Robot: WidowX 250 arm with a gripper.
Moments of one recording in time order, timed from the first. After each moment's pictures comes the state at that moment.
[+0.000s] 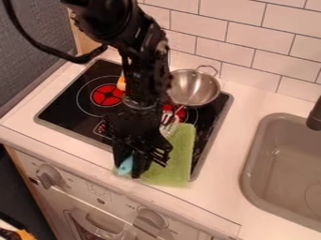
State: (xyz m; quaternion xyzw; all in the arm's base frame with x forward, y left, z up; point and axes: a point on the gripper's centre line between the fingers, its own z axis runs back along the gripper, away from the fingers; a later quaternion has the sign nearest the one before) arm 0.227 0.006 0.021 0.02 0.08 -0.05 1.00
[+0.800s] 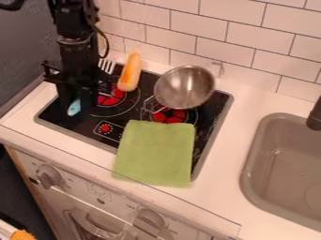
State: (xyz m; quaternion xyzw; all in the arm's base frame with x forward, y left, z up) arm 0.258 0.118 0.052 0.03 0.04 0.08 1.00
